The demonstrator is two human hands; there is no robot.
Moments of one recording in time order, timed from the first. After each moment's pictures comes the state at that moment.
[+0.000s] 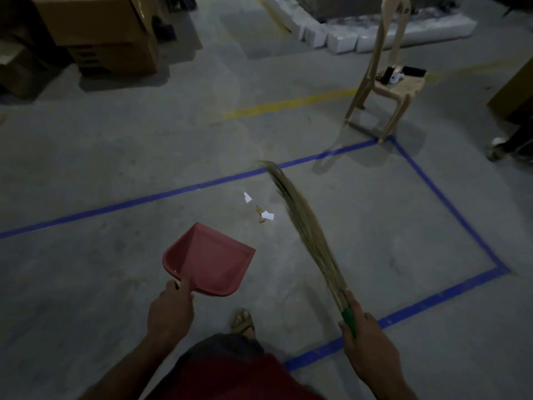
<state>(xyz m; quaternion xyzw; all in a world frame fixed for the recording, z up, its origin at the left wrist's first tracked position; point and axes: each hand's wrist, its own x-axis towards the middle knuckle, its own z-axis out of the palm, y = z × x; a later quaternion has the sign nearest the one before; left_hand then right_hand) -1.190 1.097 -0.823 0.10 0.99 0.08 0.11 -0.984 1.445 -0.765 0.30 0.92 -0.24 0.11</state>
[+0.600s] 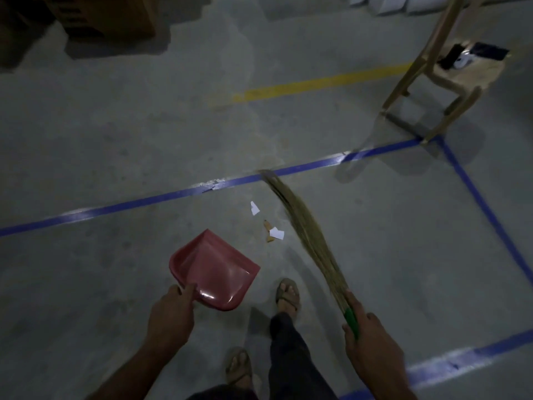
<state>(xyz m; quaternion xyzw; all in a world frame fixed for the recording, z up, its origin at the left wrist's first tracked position) -1.442 1.192 -0.910 0.11 0.97 0.01 0.22 -1.281 1.567 -0.849 0.29 0.91 -0.21 0.21</state>
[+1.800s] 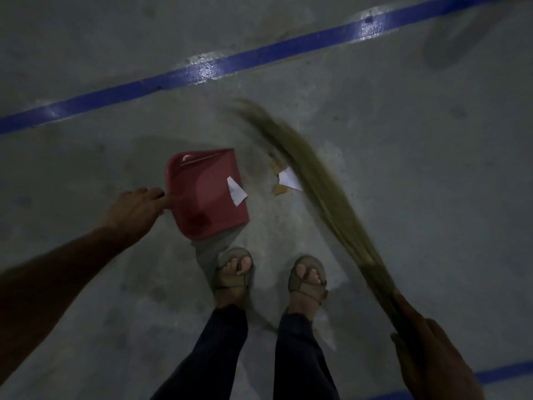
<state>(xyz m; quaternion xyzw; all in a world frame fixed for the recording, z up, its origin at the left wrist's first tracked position) -1.754 1.213 -1.353 0.36 0.89 -0.10 0.26 -1.414 1.640 -1.220 0.31 0.86 -0.23 0.34</state>
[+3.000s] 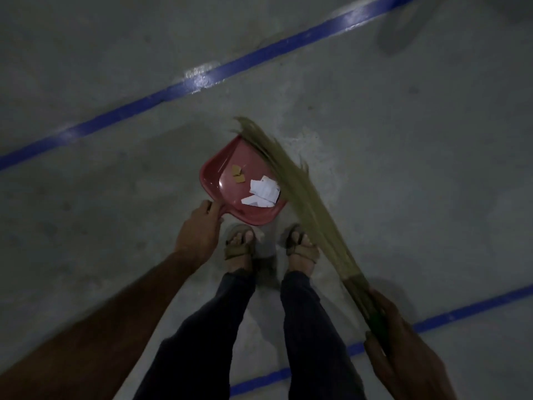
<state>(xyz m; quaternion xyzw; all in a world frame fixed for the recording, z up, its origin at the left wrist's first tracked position) -1.624 1.311 -1.247 0.19 0.92 0.11 0.32 -1.343 1.600 -1.098 0.30 0.83 -0.34 0.32</state>
